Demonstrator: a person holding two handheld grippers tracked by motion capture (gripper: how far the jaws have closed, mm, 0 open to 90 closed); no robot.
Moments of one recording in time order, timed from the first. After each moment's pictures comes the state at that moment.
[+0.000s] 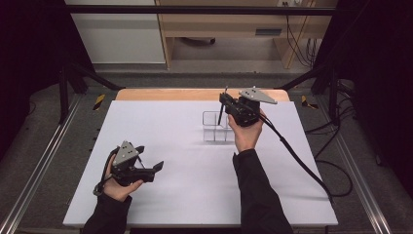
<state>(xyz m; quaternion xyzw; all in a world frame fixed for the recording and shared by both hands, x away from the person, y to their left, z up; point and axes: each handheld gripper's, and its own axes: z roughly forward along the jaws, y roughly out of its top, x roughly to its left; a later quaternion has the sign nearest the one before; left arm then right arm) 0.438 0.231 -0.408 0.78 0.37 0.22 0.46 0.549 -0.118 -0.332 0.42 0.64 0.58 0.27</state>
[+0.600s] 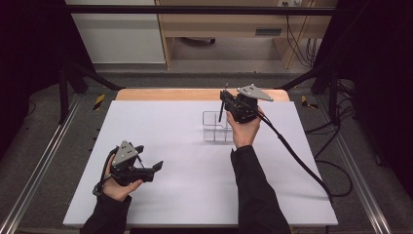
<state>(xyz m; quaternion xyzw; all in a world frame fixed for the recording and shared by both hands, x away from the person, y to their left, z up) 0.438 0.232 -0.408 0.78 0.37 0.23 0.46 0.564 -0.115 -0.338 0.43 0.64 0.57 0.28</state>
